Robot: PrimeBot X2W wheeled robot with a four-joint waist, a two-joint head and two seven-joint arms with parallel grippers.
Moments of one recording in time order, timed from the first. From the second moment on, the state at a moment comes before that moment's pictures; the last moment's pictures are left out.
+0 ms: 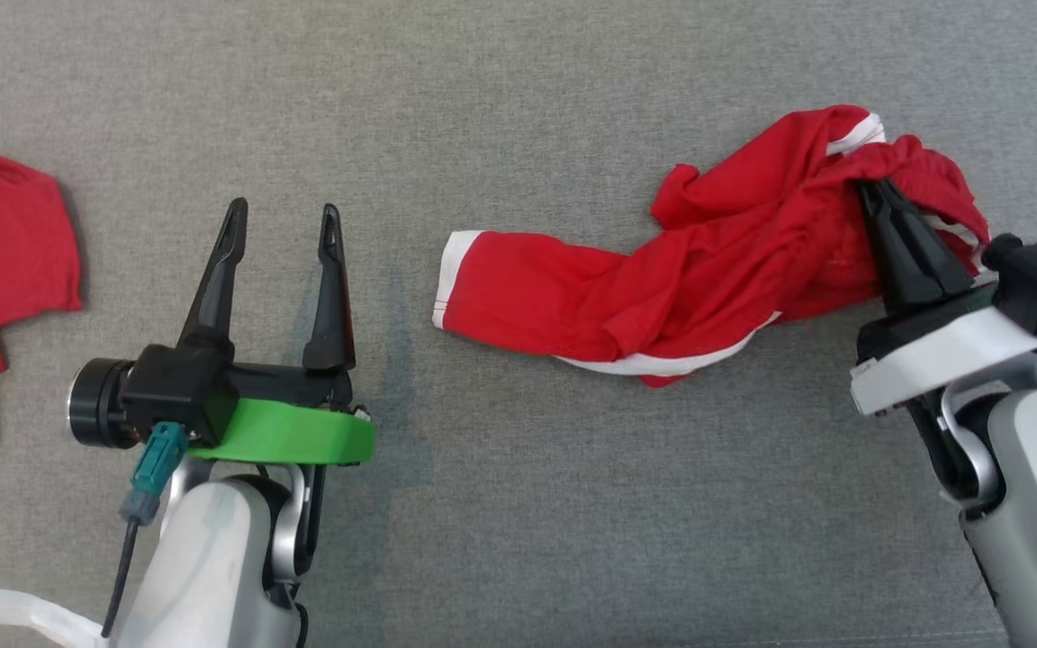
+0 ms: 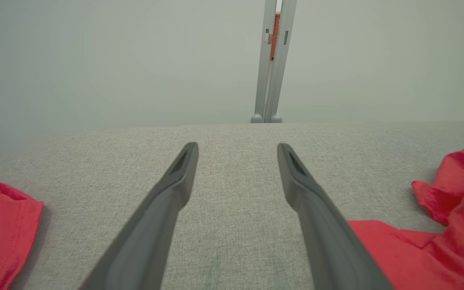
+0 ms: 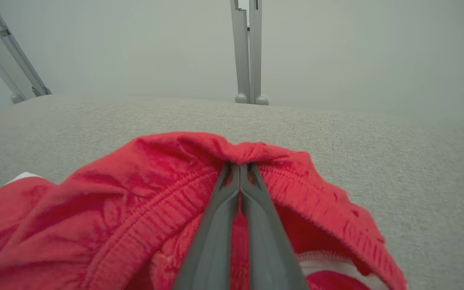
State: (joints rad) left arm -0.31 0.11 -0.25 0.02 -0.23 0.07 -0.20; right arm -0.35 -0.30 0.15 0.06 0.31 0.13 -0.11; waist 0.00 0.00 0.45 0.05
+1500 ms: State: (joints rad) left arm -0.18 0.16 -0.25 0.07 -0.27 0.11 -0.19; right arm -0.09 -0.18 0.06 -0.09 0.27 0.13 -0.18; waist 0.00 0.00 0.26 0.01
